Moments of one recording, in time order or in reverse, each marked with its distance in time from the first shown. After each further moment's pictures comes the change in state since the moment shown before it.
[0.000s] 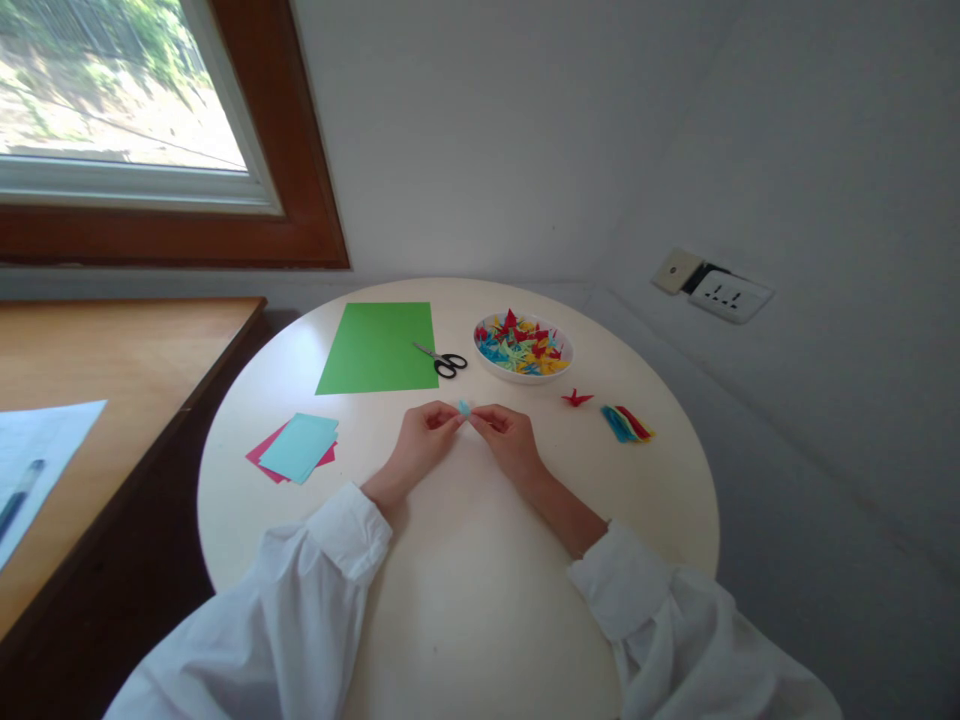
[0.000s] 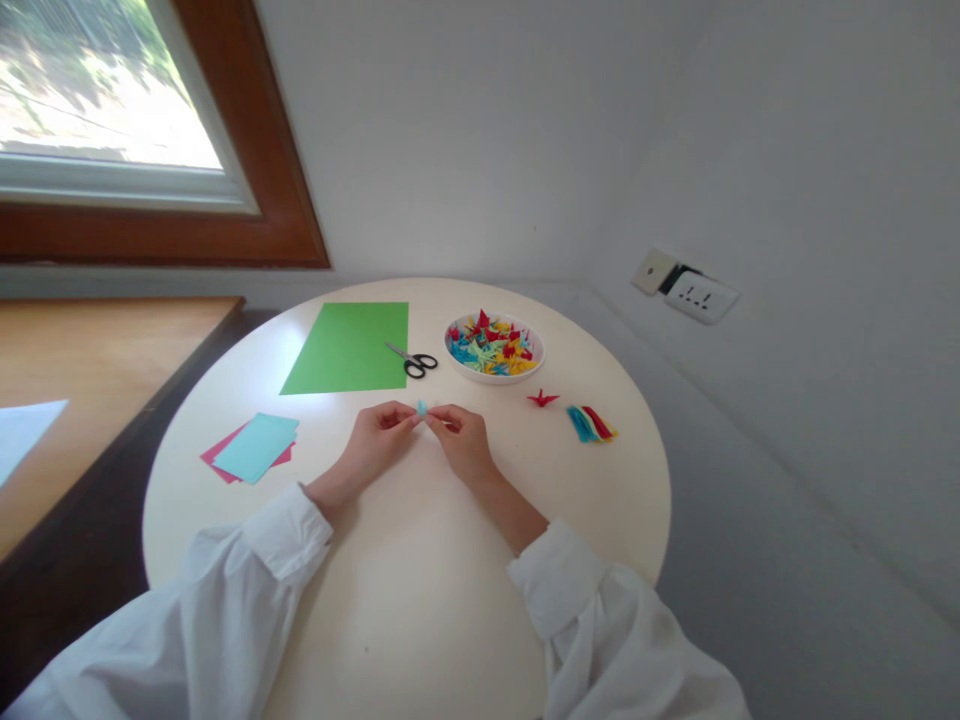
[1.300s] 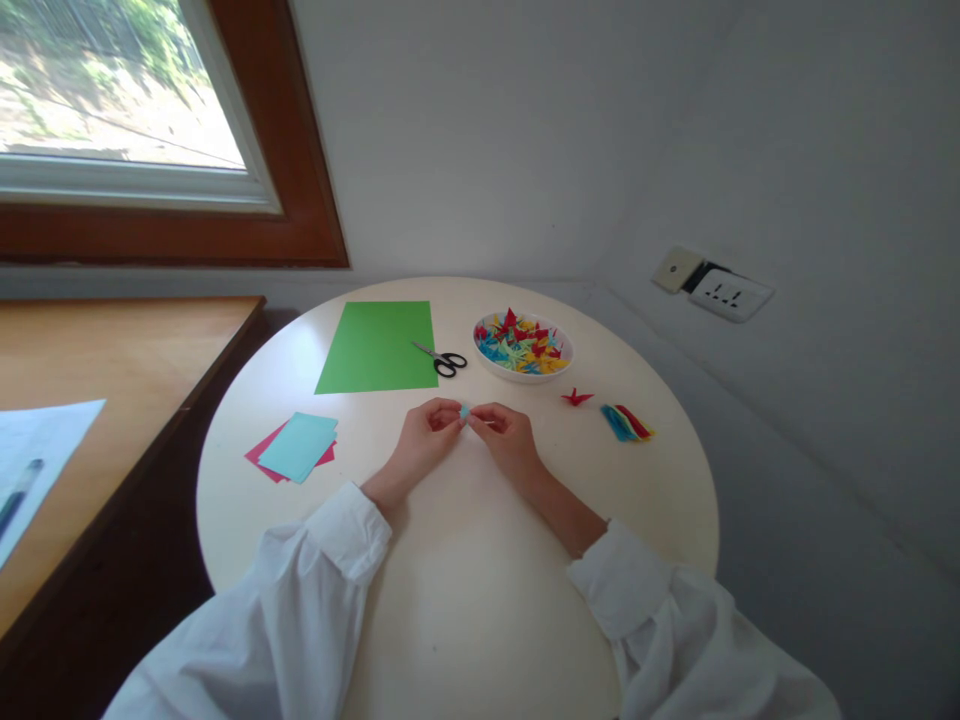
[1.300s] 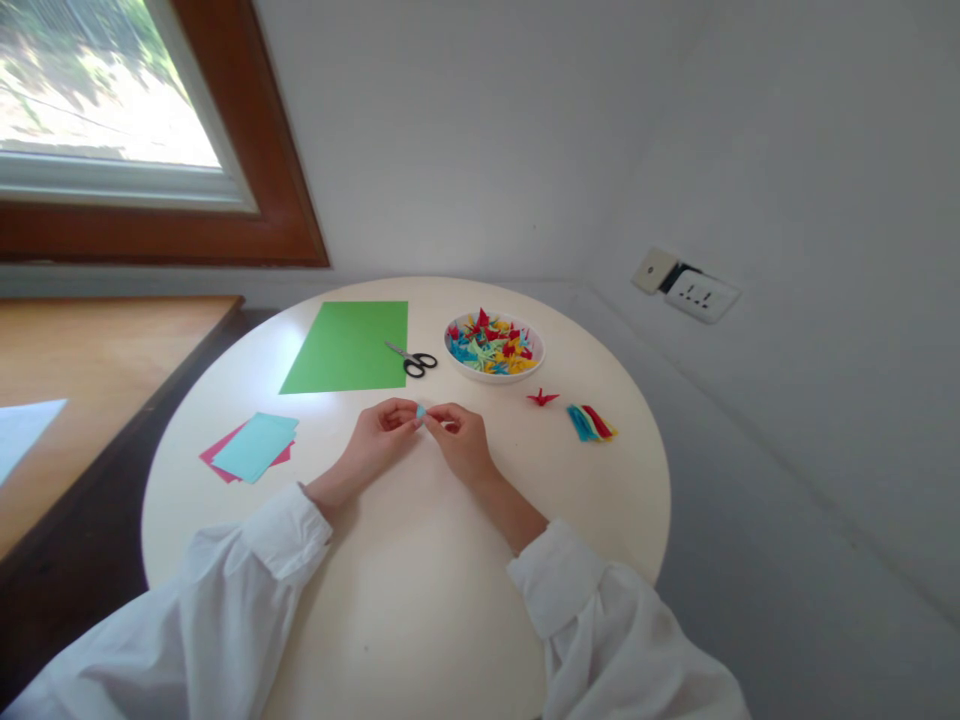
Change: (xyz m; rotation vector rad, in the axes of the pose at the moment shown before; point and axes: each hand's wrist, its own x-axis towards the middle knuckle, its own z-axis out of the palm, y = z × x) left_hand -0.001 0.000 0.001 -0.102 -0.039 -0.028; right_hand -0.001 0.000 0.000 -0.041 -0.004 -0.001
